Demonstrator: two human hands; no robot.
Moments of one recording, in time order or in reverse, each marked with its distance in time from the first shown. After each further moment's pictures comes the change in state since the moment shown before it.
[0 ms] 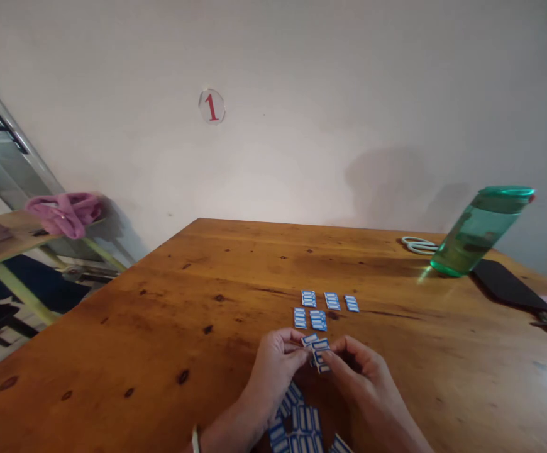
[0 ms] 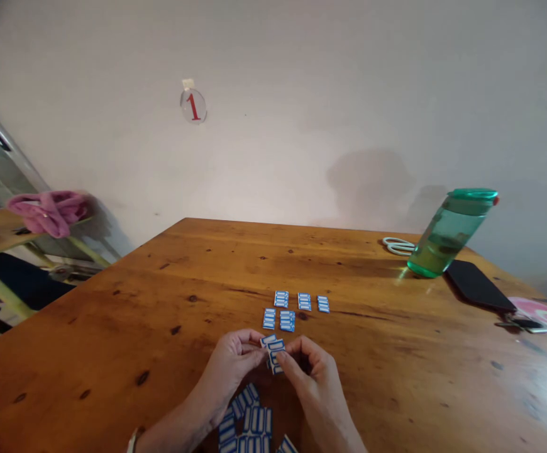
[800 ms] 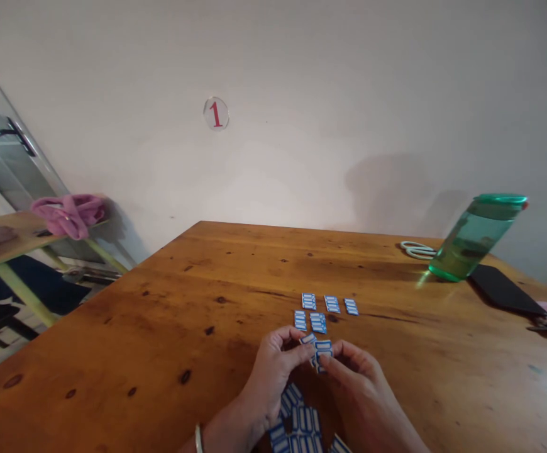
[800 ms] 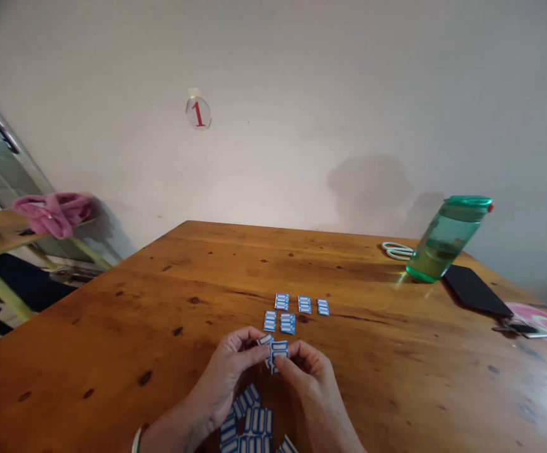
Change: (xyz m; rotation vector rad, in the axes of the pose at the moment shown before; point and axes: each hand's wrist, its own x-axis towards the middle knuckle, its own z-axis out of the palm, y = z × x) left_hand -0.005 0.007 0.004 -0.194 -0.052 0.070; right_hand -0.007 -0.008 0.009 0.260 -0.099 0.132
